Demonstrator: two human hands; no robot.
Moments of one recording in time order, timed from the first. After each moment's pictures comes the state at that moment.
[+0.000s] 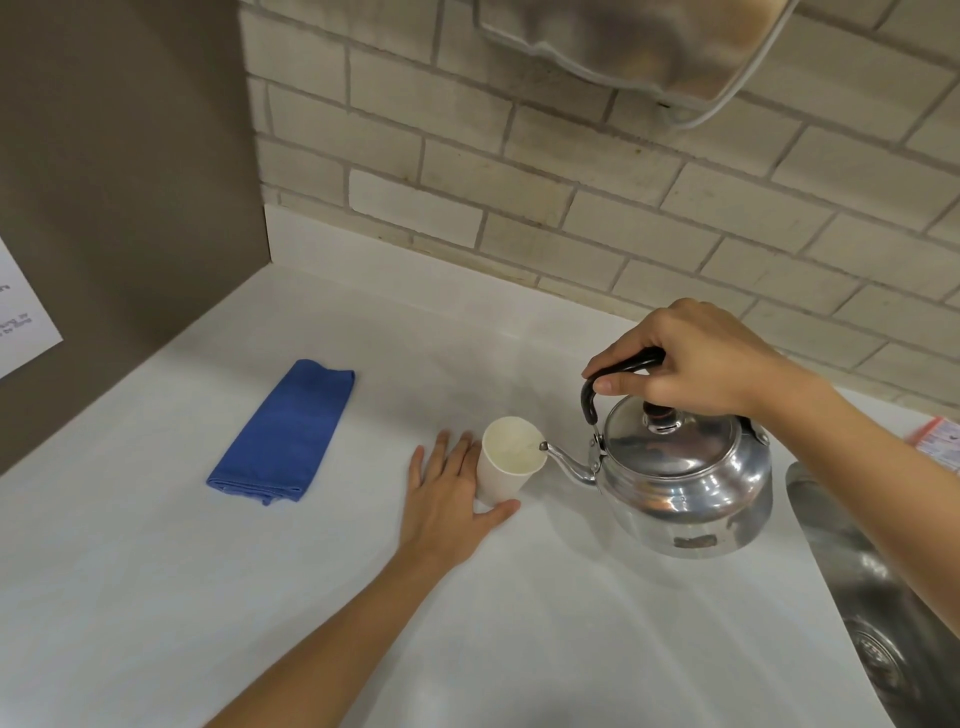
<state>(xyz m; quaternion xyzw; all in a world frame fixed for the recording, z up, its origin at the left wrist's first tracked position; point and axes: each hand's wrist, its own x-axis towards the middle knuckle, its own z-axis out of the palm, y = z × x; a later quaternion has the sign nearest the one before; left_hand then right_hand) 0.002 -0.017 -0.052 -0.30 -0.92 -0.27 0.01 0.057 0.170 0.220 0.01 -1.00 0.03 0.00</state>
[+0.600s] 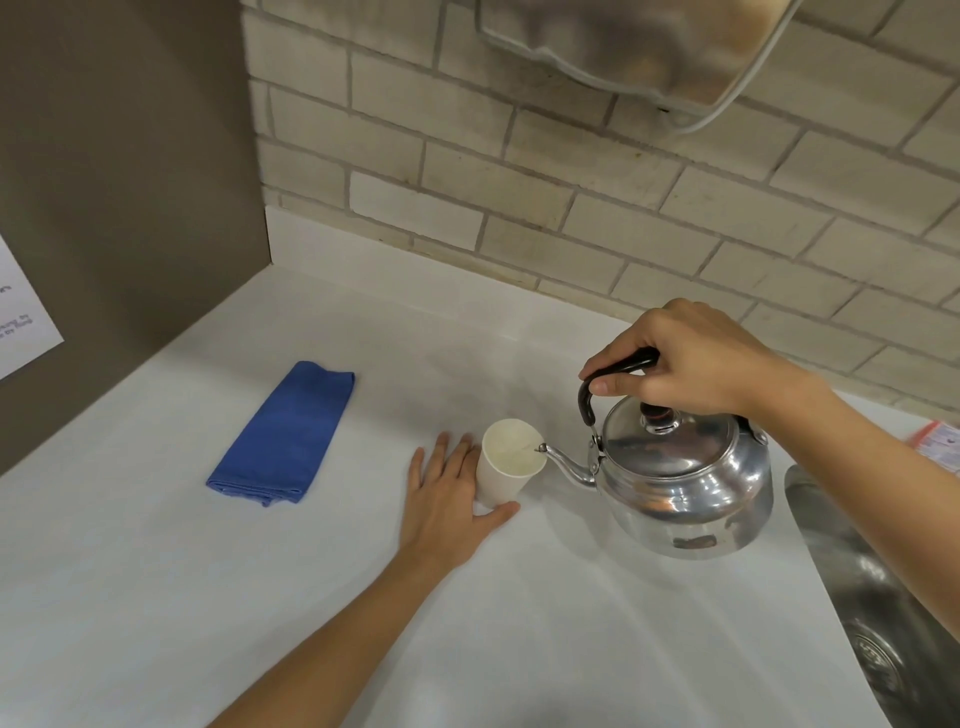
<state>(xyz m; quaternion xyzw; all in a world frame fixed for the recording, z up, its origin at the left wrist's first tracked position) 0.002 -0.017 -0.053 -0.30 -0.91 -0.28 0.00 0.054 0.163 0.223 0.01 -1.00 0.02 -0.01</state>
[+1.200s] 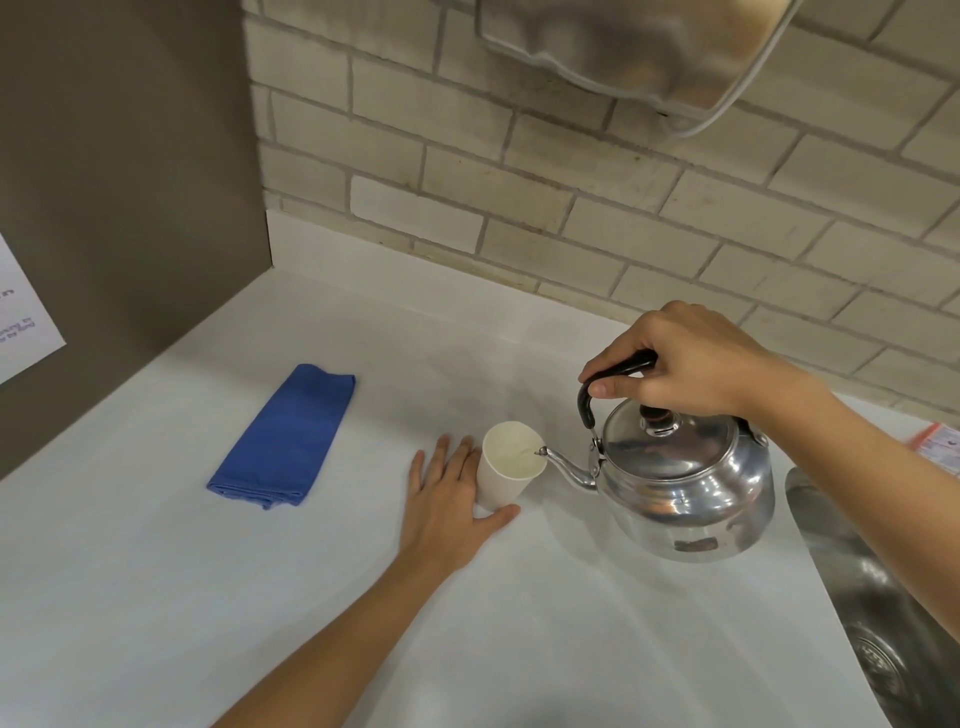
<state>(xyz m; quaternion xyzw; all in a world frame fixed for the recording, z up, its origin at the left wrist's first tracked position) 0.002 -0.018 -0.050 -0.30 -0.91 -0.27 0.00 0.054 0.159 0.226 0.00 -1.00 0.02 -0.03</state>
